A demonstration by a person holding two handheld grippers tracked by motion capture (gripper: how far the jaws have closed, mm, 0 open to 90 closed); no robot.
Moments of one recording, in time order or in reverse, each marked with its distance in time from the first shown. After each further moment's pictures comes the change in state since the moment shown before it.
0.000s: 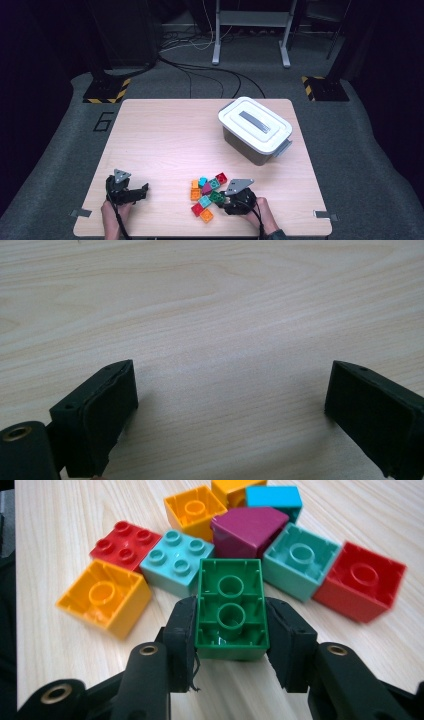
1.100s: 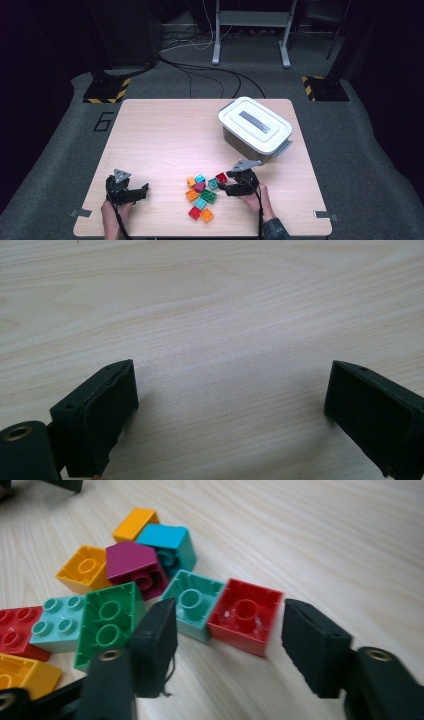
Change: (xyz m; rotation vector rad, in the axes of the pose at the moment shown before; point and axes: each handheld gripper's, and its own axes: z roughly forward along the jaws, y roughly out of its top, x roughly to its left) left arm 0.000 0.000 0.000 -0.001 -0.003 0.001; right arm -0.048 0.013 0.003 -0.068 -0.072 0.225
